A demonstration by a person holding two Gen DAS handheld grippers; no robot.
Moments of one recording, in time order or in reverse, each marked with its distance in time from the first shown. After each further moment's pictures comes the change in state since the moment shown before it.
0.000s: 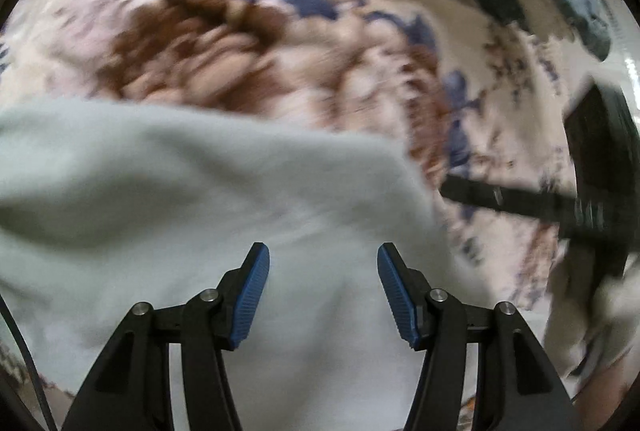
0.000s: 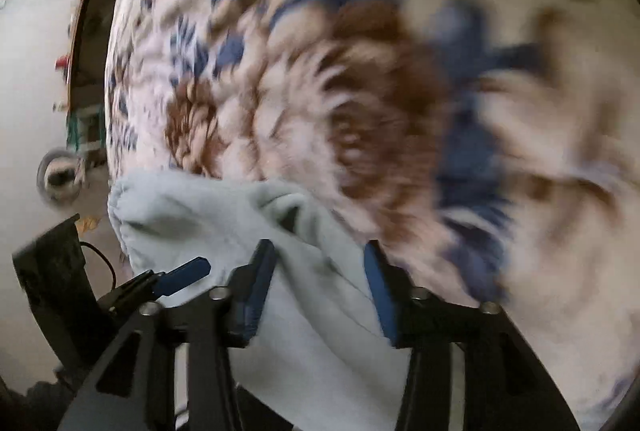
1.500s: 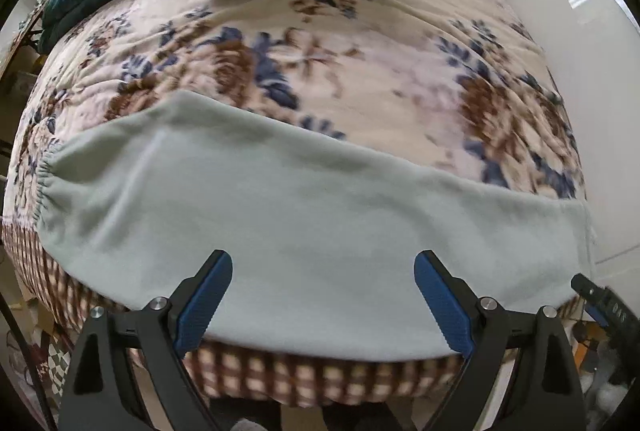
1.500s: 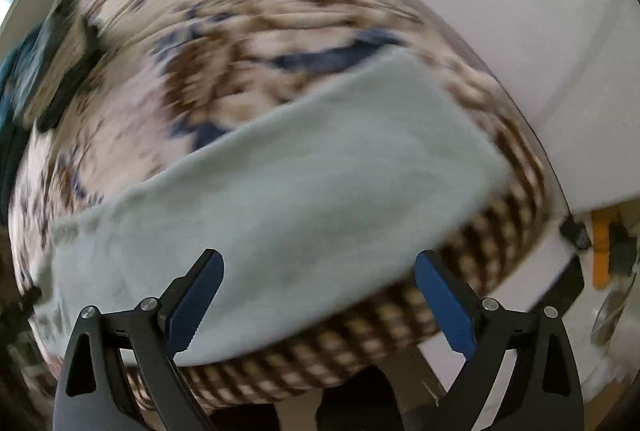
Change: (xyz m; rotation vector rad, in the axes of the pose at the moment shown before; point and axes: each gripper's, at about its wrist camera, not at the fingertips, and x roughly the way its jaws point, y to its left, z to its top) left arm -0.003 -0.223 -0.231 0.393 -0.237 0.338; right arm -0.171 -0.265 -0.460 0.743 -0.619 -0.349
